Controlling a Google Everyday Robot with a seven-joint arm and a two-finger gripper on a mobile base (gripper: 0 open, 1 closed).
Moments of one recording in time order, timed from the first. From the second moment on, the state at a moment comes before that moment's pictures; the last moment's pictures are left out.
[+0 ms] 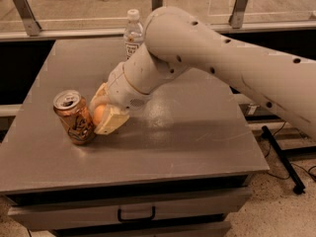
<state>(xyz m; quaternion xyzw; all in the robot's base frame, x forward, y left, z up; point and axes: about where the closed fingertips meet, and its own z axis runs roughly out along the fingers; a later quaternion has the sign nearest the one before) 0.488 0.134 0.857 -0.79 0.50 0.18 0.32</state>
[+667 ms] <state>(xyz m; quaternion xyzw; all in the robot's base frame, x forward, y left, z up) 0.486 0.137 0.858 -0.79 0.50 0.18 0.32</state>
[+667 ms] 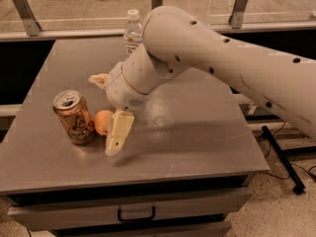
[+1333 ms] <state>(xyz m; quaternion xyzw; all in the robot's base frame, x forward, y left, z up) 0.492 0.122 0.877 -0.78 0.50 0.17 0.32</state>
